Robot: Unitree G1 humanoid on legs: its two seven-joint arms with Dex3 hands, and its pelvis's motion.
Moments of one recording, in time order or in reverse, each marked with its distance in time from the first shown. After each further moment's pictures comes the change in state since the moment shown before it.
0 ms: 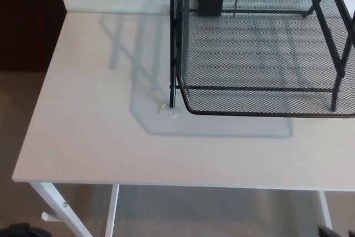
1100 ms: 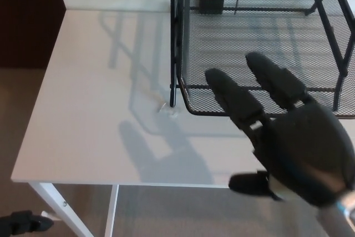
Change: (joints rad) left_arm -0.022 0.017 0.001 -0.047 0.000 0.004 0.000; right_arm -0.736 0.043 0.446 -0.401 -0.446 0.367 0.126
